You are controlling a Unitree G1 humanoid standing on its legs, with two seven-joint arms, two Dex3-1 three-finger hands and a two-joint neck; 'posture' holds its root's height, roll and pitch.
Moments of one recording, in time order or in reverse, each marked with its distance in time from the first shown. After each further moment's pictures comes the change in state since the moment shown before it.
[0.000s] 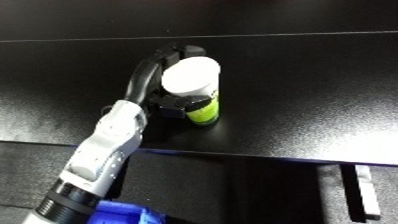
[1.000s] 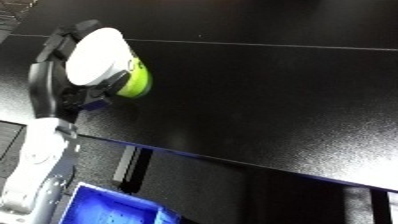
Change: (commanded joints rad) left arm 0.359 0.190 0.458 -0.256 0.033 -0.328 0.240; right arm 0.104 -0.012 -0.078 -0.047 0.061 -0.062 -0.037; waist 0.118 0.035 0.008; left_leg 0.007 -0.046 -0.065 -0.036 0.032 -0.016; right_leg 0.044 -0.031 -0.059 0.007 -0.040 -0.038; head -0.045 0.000
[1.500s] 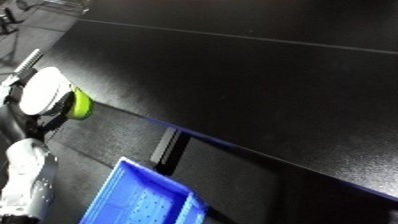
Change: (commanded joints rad) left arm 0.250 0.045 0.178 0.446 -0.035 -0.179 0.176; right arm 0.002 -0.006 0.004 0.001 0.034 0.018 -0.051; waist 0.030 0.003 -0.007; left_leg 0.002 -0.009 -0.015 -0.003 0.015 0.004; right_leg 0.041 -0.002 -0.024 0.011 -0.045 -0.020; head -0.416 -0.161
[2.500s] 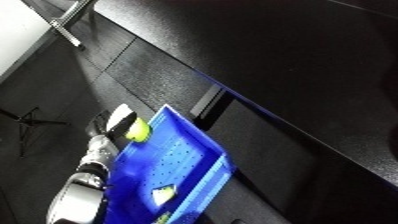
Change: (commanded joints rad) left arm 0.008 -0.078 -0.007 0.603 -0.233 0.189 -0.205; right arm -0.029 0.018 0.057 0.097 -0.038 -0.009 0.052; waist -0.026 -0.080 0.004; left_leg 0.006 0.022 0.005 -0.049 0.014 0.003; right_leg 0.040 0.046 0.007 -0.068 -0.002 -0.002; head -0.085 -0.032
